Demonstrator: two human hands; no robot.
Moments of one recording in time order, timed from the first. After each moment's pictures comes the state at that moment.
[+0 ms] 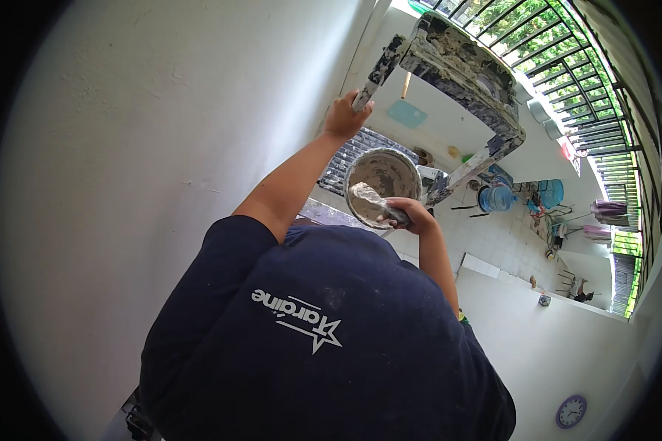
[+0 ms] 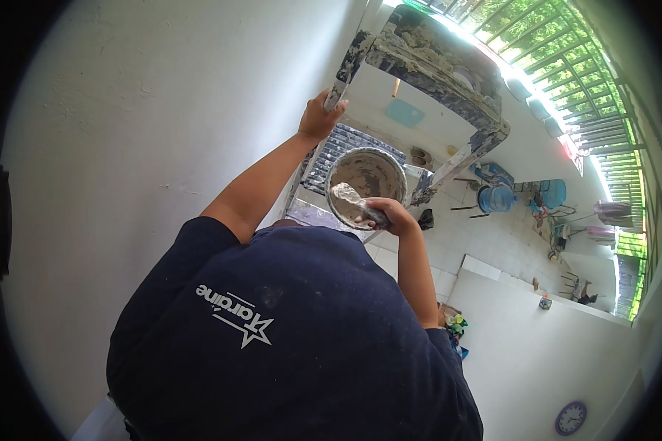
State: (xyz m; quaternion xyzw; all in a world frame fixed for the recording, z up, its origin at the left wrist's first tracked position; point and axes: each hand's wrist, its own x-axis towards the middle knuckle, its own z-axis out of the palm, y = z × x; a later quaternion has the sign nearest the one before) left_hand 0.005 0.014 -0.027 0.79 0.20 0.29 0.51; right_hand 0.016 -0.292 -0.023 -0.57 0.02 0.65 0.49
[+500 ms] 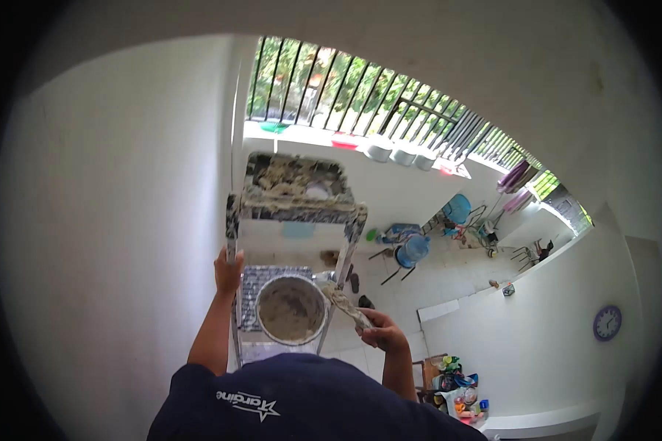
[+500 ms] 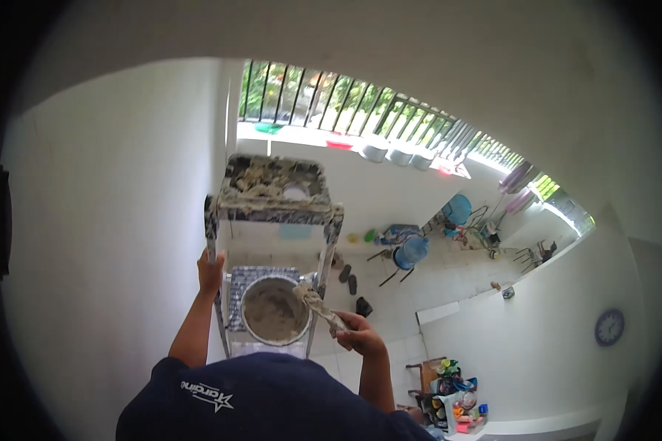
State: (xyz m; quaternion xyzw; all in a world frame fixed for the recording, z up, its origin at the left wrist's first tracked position) left_hand 0.000 0.001 -0.010 0.75 0.13 0.39 0.52; right_hand -0.041 -0.425 0.109 -0.49 -0.11 0.37 0.78
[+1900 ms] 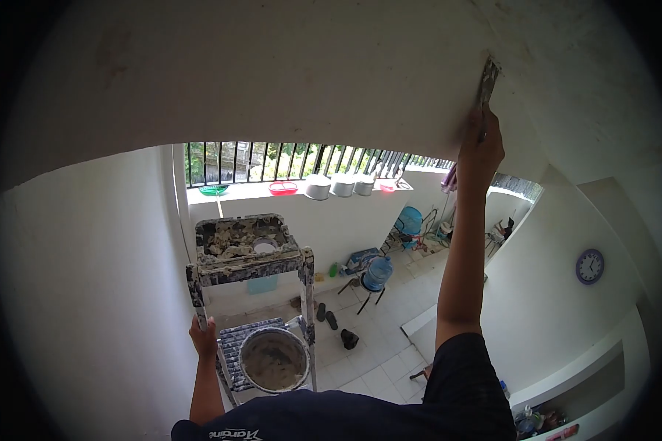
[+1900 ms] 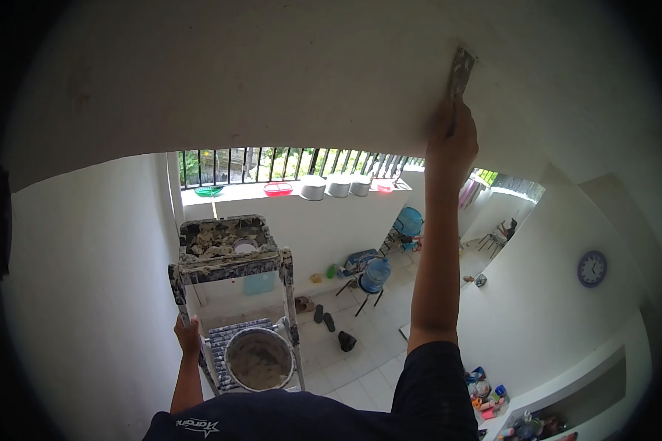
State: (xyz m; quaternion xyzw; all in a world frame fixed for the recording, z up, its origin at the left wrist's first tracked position) left_hand -0.002 -0.002 -0.001 0.72 0.10 0.39 0.56; right_hand 0.109 -0.435 0.528 -0.63 -0.13 -0.76 0.11
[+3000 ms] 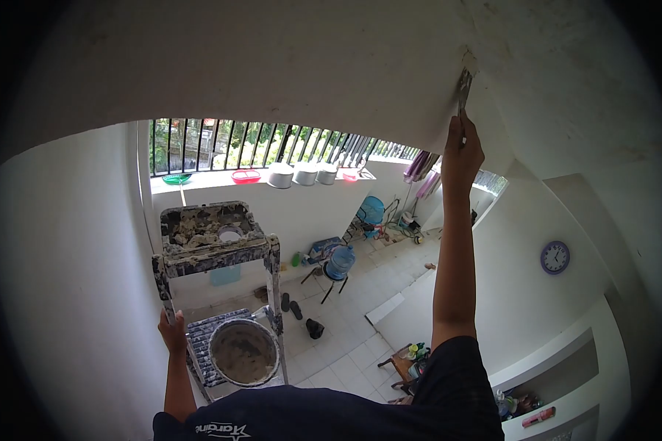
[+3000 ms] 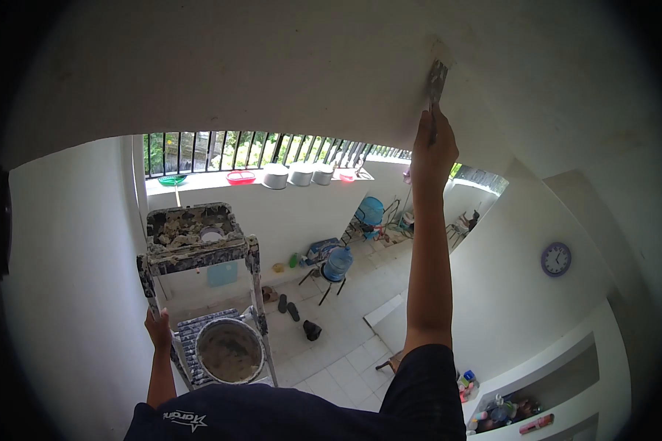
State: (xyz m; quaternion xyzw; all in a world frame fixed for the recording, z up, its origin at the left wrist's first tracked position) left_hand 0.000 0.006 -0.017 0.72 0.09 0.37 0.58; right_hand 0.081 -0.461 0.521 -0.72 -0.12 -0.67 0.17
